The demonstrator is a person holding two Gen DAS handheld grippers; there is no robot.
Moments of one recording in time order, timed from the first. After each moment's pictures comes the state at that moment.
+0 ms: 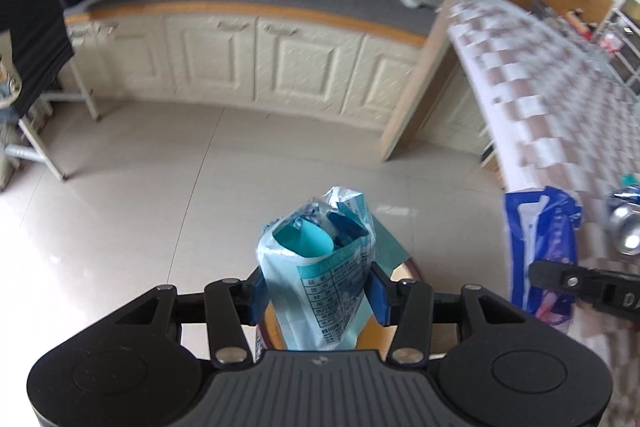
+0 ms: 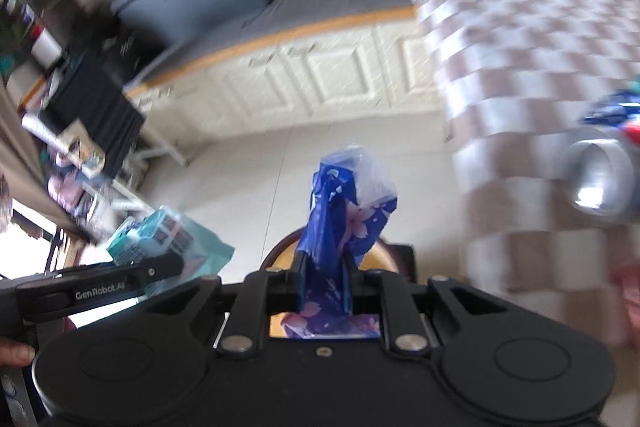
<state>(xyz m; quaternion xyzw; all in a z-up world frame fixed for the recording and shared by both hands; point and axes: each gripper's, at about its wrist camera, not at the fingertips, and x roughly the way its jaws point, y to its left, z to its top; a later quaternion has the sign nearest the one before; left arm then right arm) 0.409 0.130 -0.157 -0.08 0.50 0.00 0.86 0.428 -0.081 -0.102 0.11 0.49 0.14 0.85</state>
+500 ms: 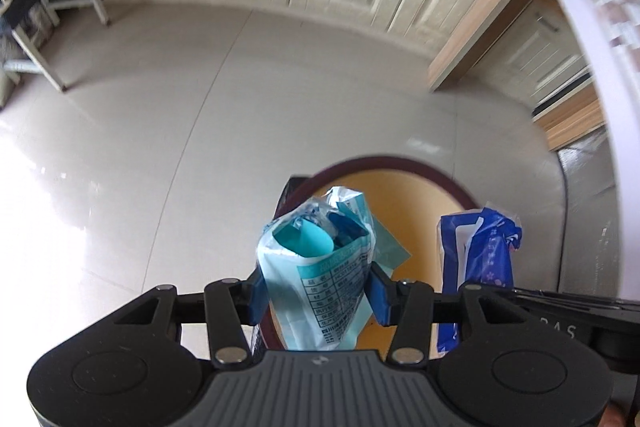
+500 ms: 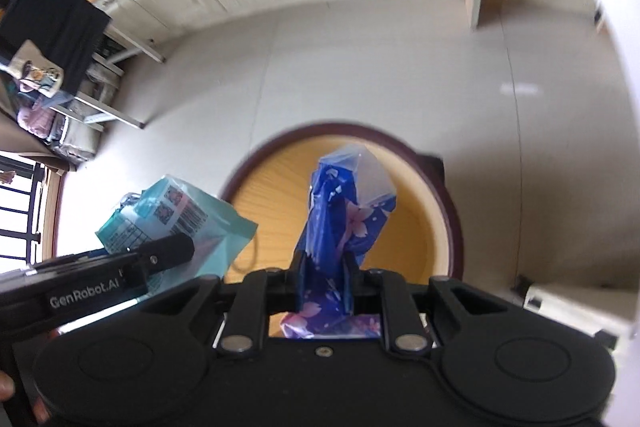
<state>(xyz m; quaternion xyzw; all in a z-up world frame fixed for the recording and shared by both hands) 0.469 0.140 -0.299 -0.12 0.61 0.05 0.78 0.504 -0.020 -0.275 0.10 0.64 0.14 0.75</state>
